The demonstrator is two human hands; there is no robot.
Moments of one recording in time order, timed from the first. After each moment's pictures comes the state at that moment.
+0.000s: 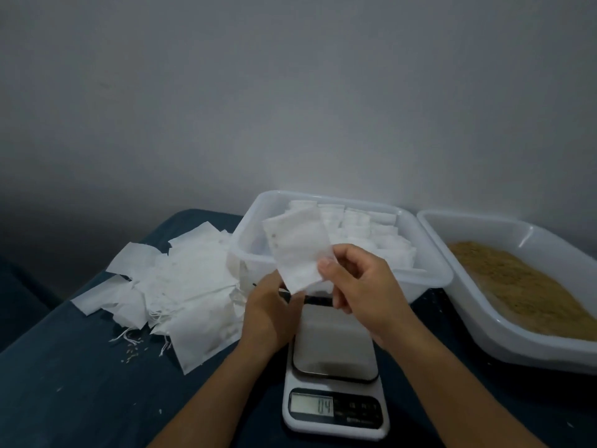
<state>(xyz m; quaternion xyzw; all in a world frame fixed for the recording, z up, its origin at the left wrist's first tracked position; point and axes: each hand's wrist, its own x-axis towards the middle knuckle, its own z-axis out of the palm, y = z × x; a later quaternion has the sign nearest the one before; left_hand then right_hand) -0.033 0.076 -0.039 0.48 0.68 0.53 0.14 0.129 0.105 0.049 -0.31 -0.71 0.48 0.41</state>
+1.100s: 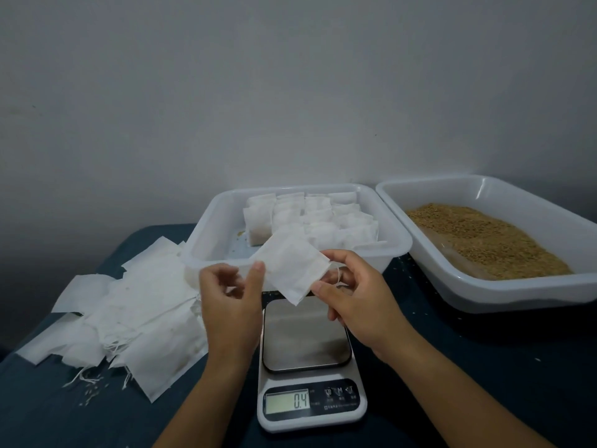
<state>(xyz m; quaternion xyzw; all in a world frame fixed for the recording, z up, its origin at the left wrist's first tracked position) -0.007 0.059 -0.015 0.37 0.58 0.71 0.17 0.178 0.102 0.004 -0.36 -0.64 0.50 0.46</state>
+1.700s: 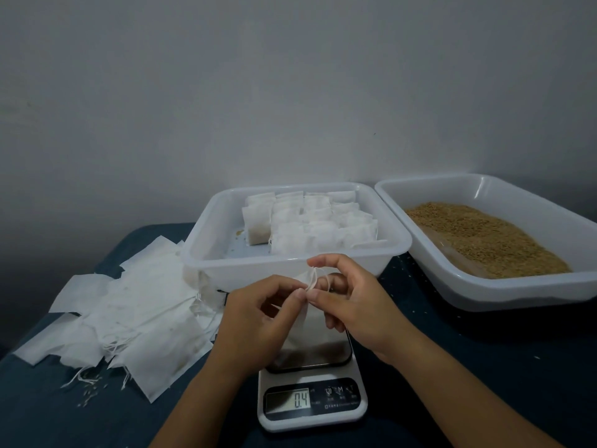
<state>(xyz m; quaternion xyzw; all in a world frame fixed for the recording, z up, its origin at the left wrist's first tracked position) -0.003 0.043 -0.003 0.67 0.50 0.53 0.13 0.180 0.099 0.006 -0.30 -0.66 0.55 0.40</state>
